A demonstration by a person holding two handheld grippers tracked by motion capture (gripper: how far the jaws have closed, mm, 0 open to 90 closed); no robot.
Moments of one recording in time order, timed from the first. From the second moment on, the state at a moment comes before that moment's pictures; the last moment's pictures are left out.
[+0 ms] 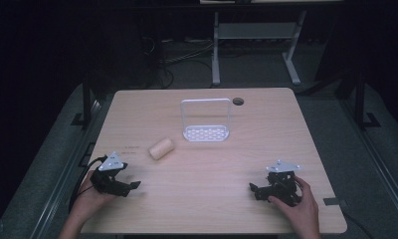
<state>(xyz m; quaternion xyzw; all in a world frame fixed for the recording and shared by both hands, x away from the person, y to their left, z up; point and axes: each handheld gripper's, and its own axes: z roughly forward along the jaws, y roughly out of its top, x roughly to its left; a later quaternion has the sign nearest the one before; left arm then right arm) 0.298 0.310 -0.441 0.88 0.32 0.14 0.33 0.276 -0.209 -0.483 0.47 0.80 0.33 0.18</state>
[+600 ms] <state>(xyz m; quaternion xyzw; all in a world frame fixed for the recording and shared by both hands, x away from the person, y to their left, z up) 0.320 0.306 -0.429 0.89 0.31 0.13 0.32 0.276 -0.209 -0.483 0.47 0.80 0.33 0.18</state>
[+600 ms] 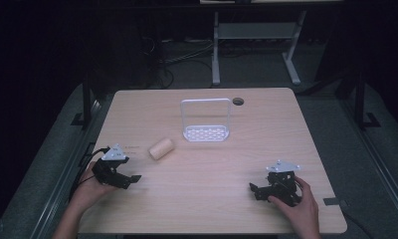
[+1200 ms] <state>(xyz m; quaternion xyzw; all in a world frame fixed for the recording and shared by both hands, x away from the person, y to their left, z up) 0.348 0.298 -0.419 0.90 0.31 0.11 0.30 0.276 -0.209 -0.483 0.47 0.80 0.33 0.18</state>
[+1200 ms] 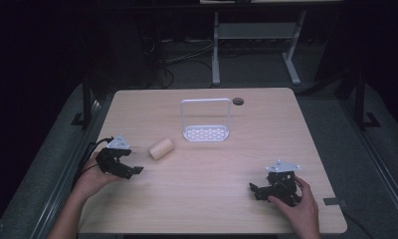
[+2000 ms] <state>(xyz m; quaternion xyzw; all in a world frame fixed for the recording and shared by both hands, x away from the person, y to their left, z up) 0.382 0.265 -0.416 0.91 0.29 0.11 0.28 0.276 -0.209 -0.483 0.47 0.80 0.33 0.18</state>
